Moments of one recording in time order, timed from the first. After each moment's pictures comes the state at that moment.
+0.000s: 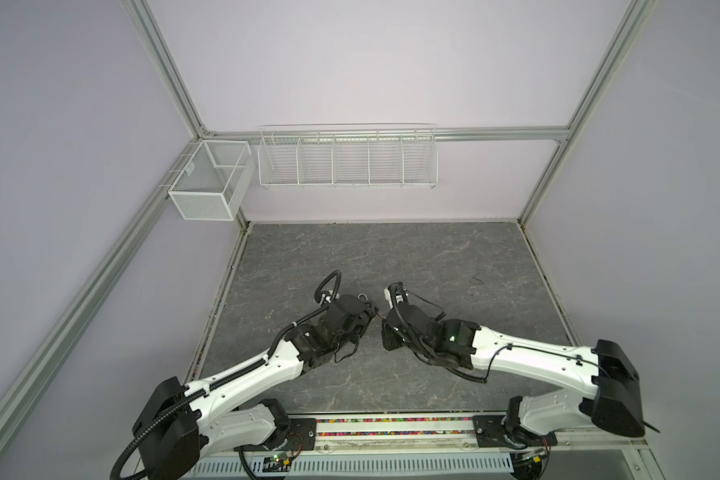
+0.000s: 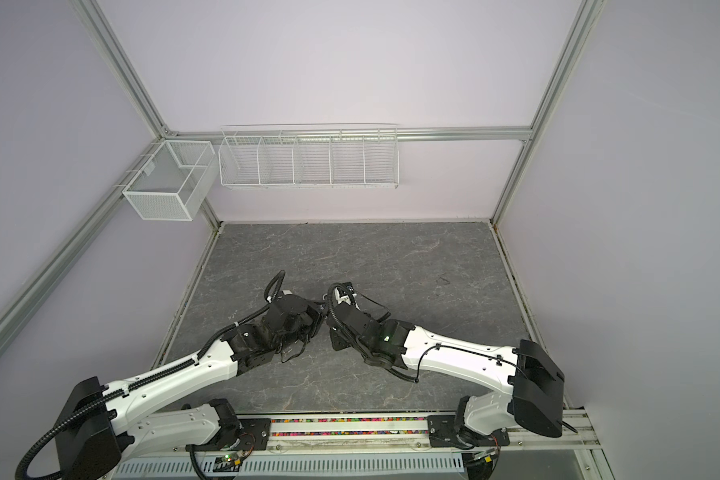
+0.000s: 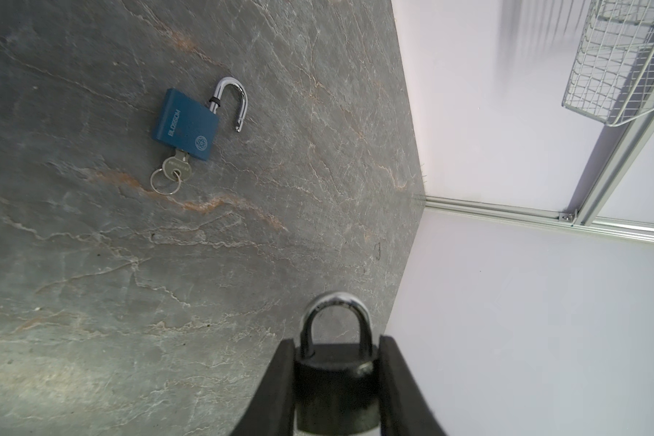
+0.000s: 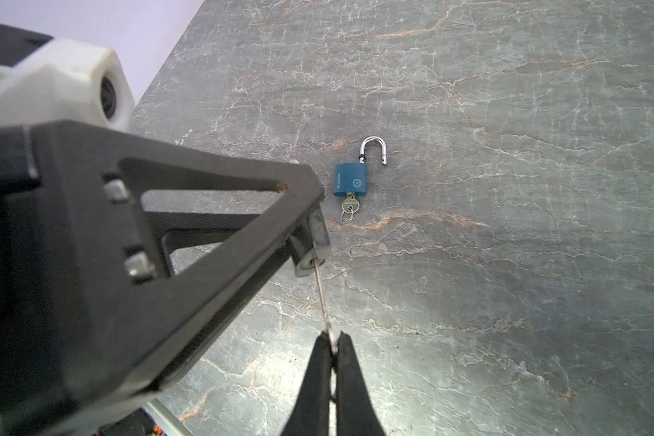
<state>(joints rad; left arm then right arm) -0.91 1.13 0.73 -0.17 -0.23 -1.62 1.15 1.40 1.04 -0.42 0.34 0.69</state>
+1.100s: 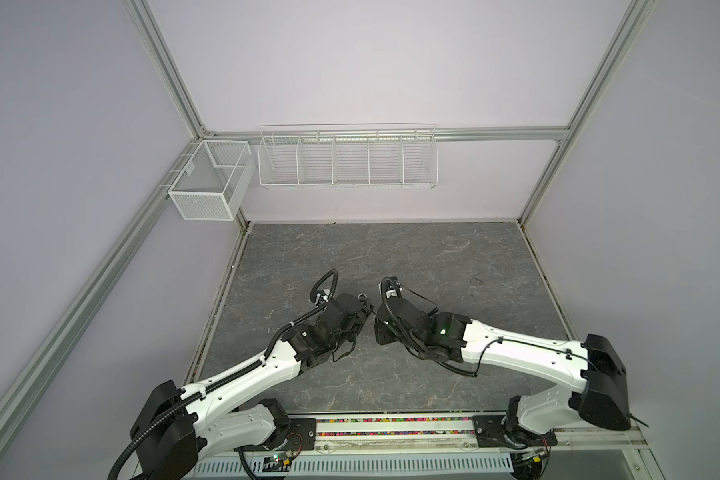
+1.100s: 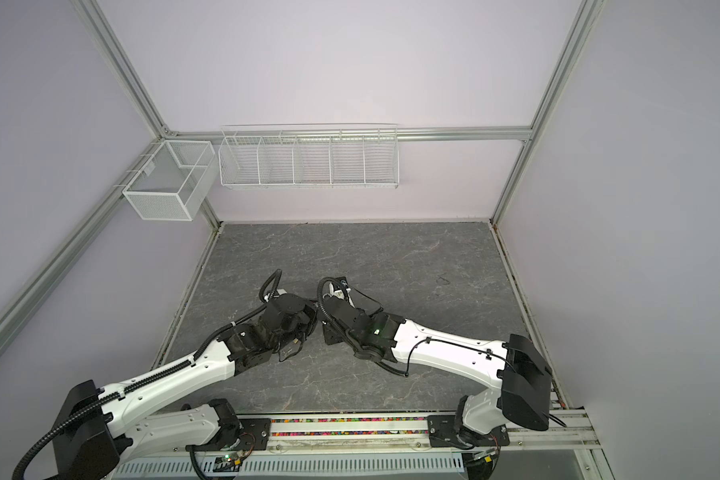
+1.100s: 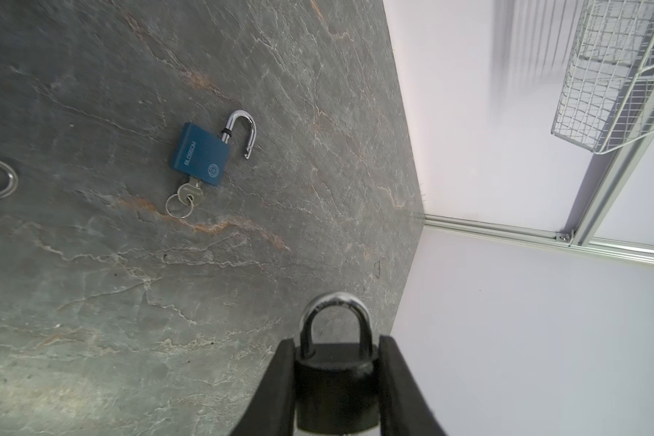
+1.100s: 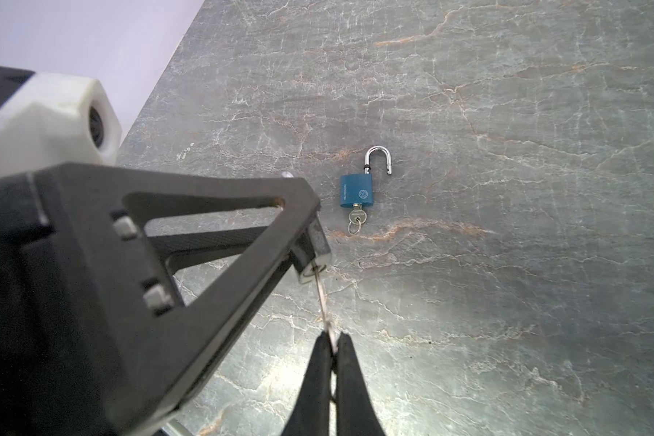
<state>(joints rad) -0.90 1.12 0.73 -0.20 -0.28 -1.64 1.16 1.48 1.15 -0.46 0.35 0.73</state>
